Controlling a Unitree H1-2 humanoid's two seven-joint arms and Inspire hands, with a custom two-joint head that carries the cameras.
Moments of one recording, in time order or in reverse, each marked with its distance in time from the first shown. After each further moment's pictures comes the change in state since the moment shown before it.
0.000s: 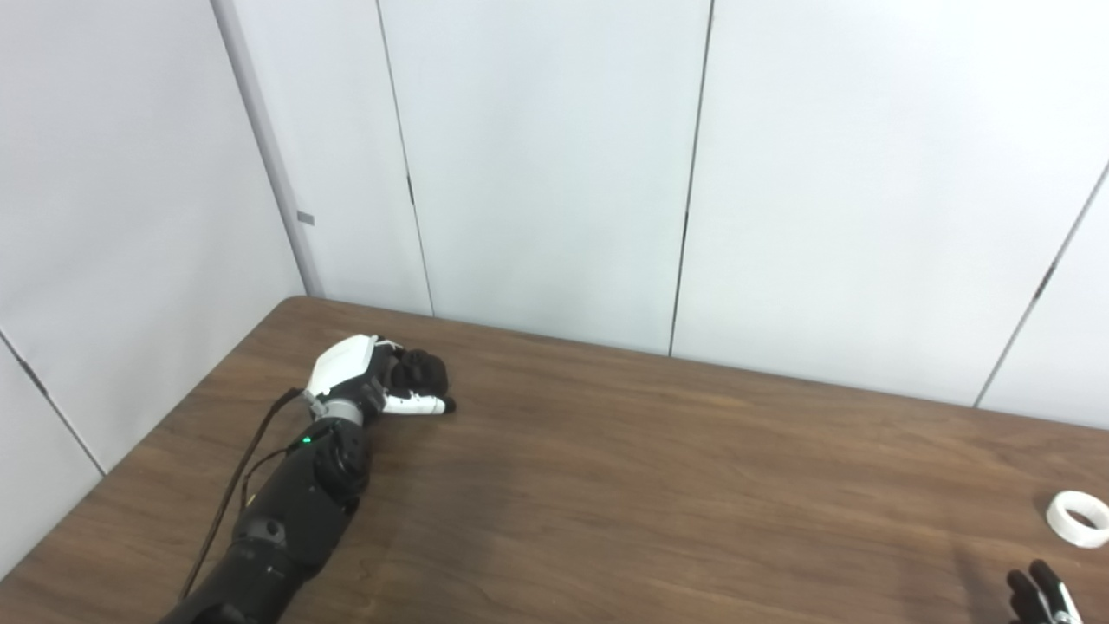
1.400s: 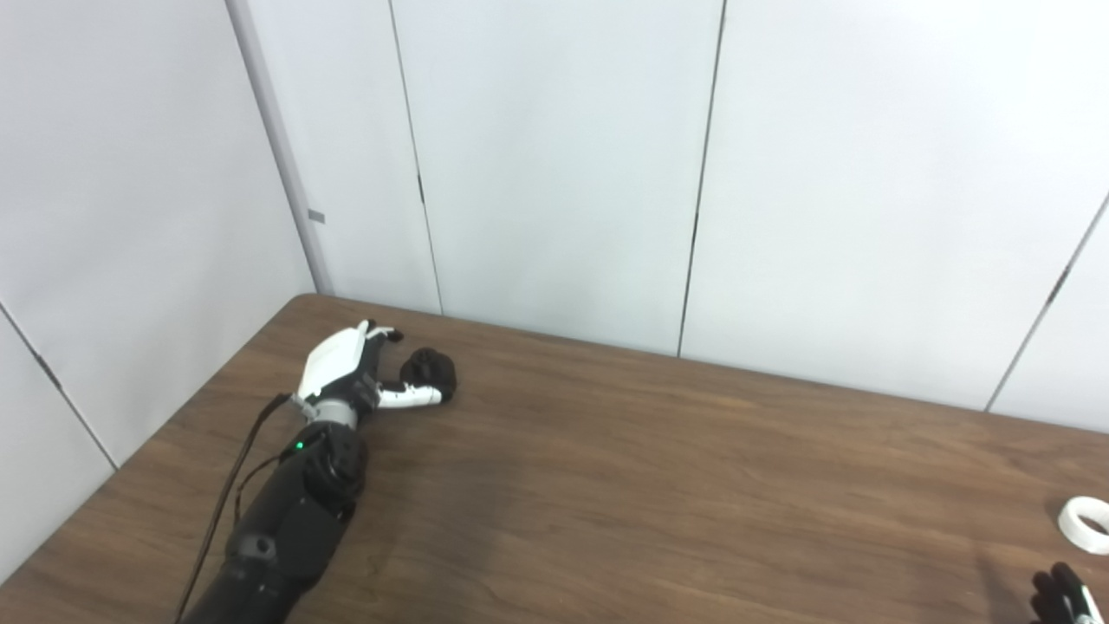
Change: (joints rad) left arm 0.059 -0.003 0.088 -0.123 0.003 0.002 0.017; right arm -0.026 -0.014 -0.008 0.066 0.021 -0.055 0.006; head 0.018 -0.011
